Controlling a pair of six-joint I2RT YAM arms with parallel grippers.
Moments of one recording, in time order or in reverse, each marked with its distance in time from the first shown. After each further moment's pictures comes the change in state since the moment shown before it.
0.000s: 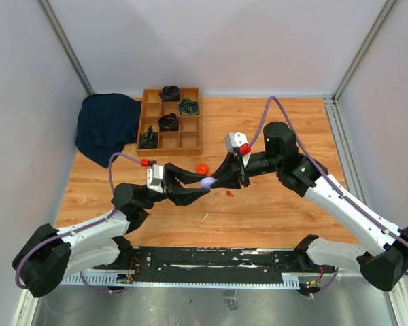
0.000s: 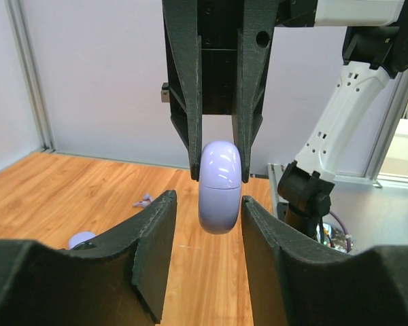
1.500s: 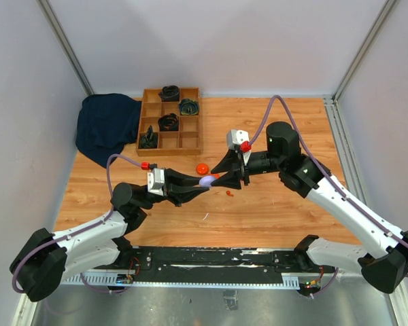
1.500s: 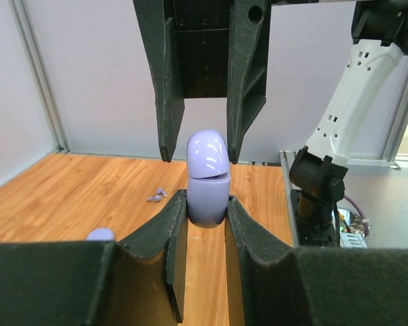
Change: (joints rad) left arm -0.001 -0.044 0.003 -0.084 0.023 0.097; right arm -0.002 -0.014 0.005 0.001 0.087 0.024
